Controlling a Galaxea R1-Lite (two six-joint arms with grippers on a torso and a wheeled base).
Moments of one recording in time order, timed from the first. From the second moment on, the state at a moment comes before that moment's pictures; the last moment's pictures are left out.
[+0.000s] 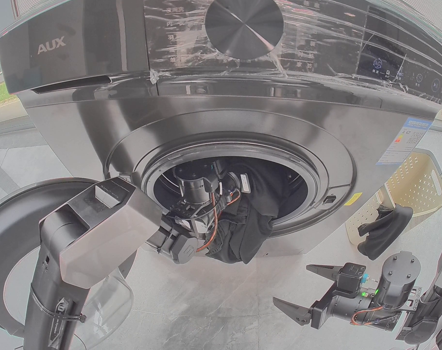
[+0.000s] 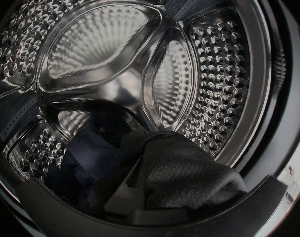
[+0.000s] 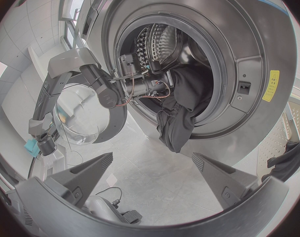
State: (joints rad) left arm -0.62 2.46 -1.42 -1.21 0.10 -0.16; right arm 0.80 1.86 -0.02 -1.55 -0.05 0.10
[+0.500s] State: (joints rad) left arm -0.58 2.56 -1.75 -1.06 0.18 -0.16; right arm 0.80 1.88 -0.02 -1.55 -0.05 0.10
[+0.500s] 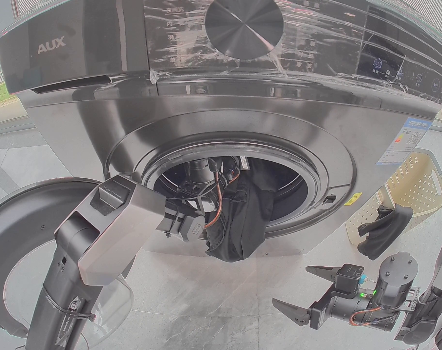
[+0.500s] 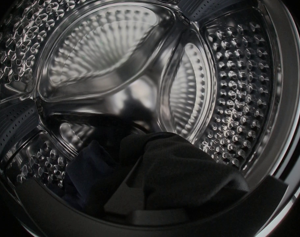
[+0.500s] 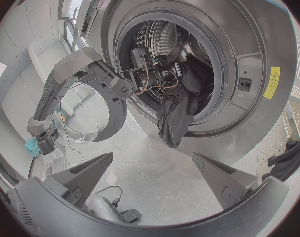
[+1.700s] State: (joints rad) left arm -0.63 2.48 -1.46 -0.84 0.11 -0.17; right arm 0.79 1.89 -0.03 -1.55 -0.05 0.10
